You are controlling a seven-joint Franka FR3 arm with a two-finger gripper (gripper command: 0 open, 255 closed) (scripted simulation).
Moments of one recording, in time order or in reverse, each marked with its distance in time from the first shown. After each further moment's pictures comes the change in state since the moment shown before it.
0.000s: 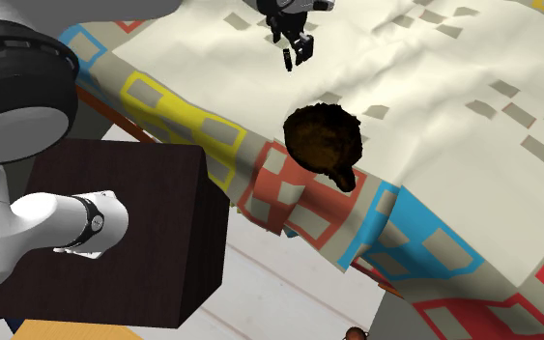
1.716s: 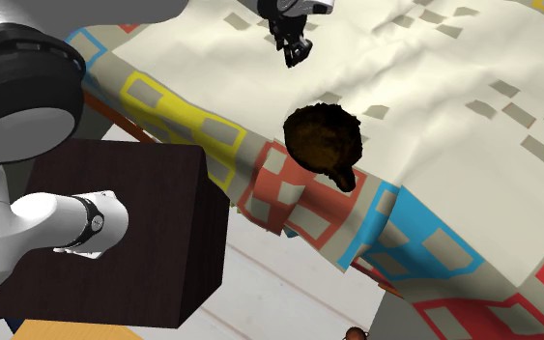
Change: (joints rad) arm 0.003 0.013 -0.004 -0.001 -0.006 0.014 0.002
